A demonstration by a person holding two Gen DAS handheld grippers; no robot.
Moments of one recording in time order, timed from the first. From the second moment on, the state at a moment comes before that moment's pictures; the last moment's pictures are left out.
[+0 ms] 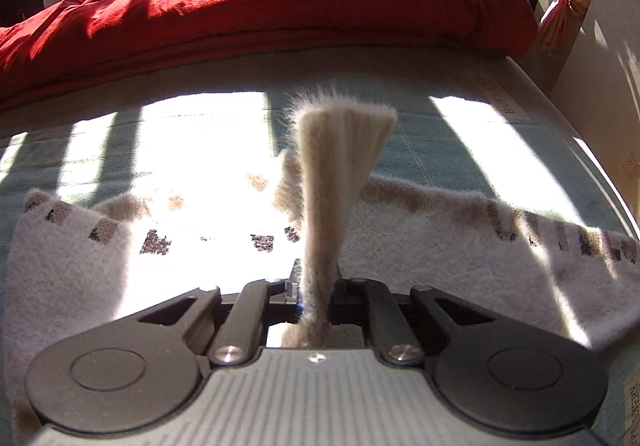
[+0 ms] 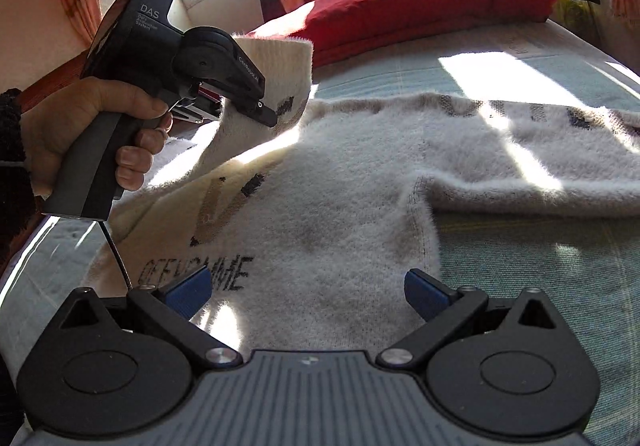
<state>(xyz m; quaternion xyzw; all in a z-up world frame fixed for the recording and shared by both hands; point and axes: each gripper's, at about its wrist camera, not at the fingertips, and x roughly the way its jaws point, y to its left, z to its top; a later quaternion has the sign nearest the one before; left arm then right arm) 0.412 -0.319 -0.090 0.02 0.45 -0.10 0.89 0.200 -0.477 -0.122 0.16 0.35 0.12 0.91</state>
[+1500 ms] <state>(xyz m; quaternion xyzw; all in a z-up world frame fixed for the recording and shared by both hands) 0.345 -0.176 -0.025 0.10 0.42 -0.07 0.90 0.228 -0.477 -0.141 0.15 0.39 0.06 0.91</state>
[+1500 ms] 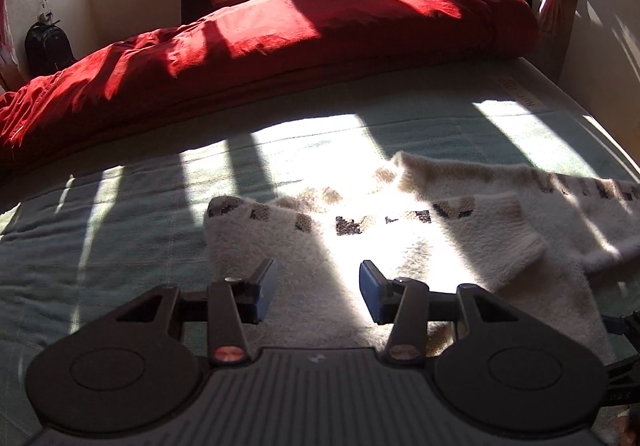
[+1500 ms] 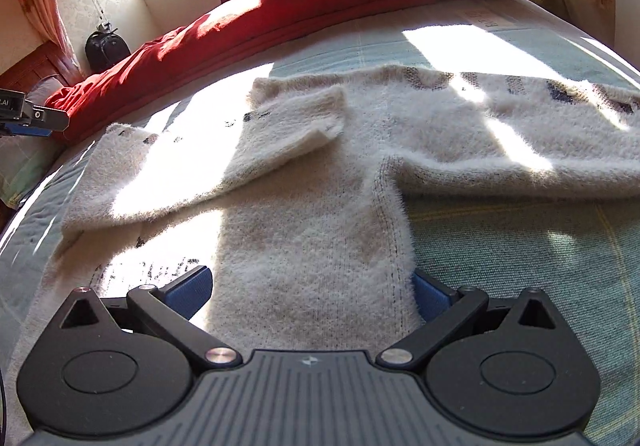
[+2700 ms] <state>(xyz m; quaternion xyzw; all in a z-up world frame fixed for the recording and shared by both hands) 0.310 -0.043 -0.142 0.08 0.34 -0.07 0.94 0.238 -0.443 -0.127 0.12 0.36 0.02 0.93</state>
